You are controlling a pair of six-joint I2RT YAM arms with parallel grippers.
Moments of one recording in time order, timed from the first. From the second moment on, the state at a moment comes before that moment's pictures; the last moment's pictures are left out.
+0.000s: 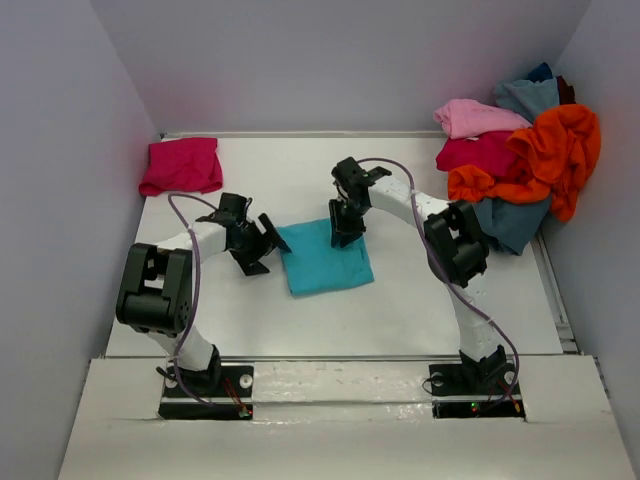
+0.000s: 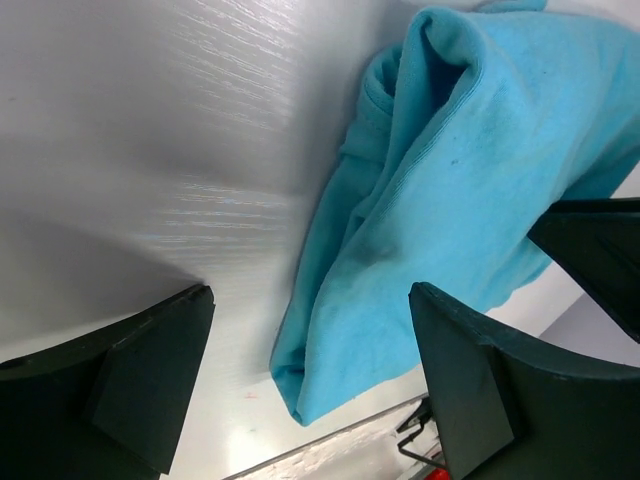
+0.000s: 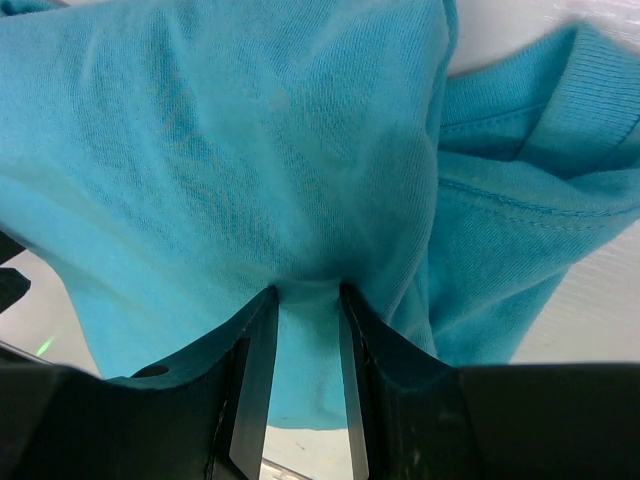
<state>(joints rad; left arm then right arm) -0.19 1.63 0.88 -0.39 0.35 -0.82 0.58 2.22 1.82 -0.86 -0.24 0.49</state>
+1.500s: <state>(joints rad) -0.32 1.83 0.89 0.02 0.69 -0.89 0.57 2.22 1.80 -0.86 -0.26 0.48</state>
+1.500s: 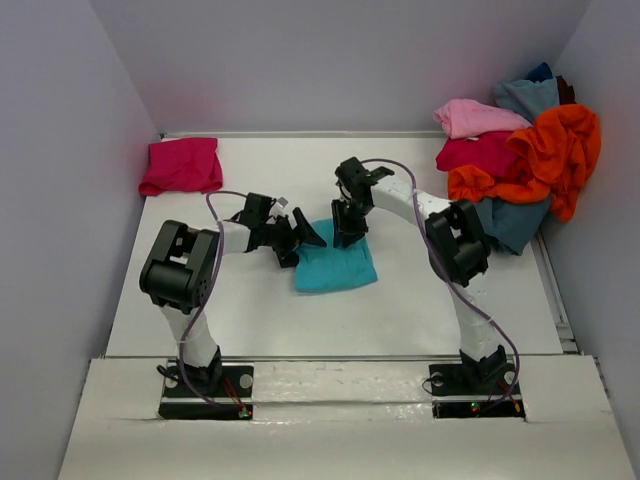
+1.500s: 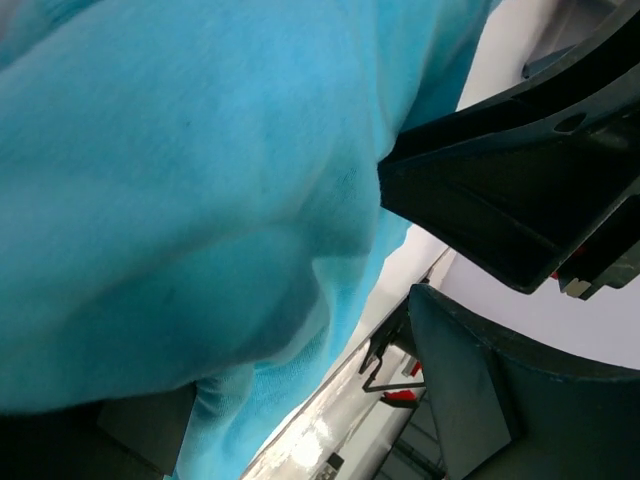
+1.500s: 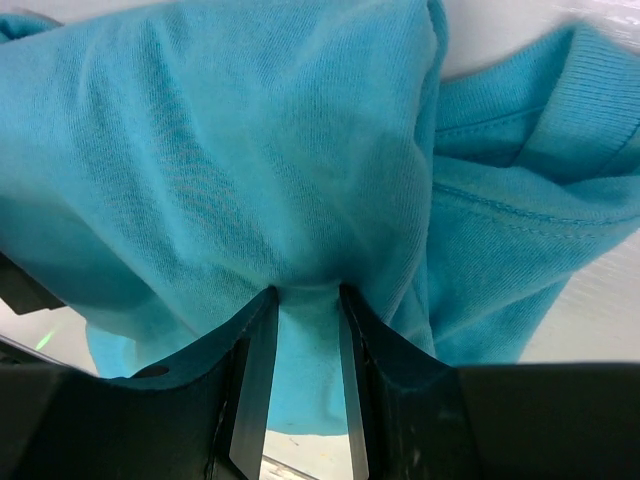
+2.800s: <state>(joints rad) -0.37 1.92 1.12 -0.27 0.49 -0.75 0.56 2.16 1.81 -0.89 -0.15 0.50</state>
